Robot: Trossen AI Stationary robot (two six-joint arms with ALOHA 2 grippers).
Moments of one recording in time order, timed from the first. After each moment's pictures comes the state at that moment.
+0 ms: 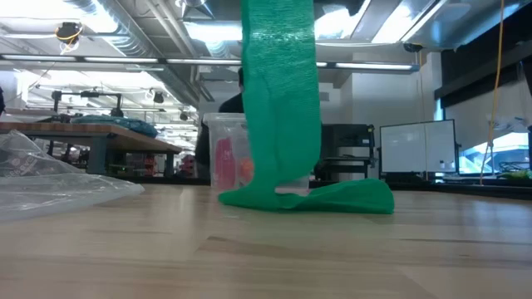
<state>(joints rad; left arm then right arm) -0.22 1.15 0.95 0.22 -0.14 0.30 0.18 1.29 1.08 -0.19 0.17 0.03</state>
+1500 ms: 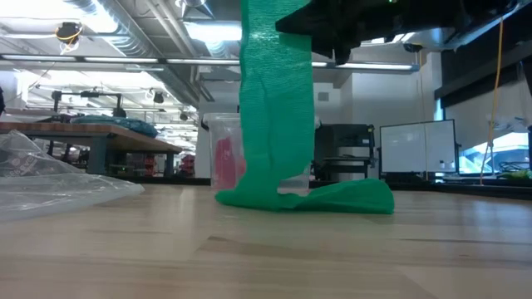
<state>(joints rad) -0.21 1.15 0.95 0.22 -0.14 0.35 0.20 1.52 0.72 0.73 0.36 0.00</state>
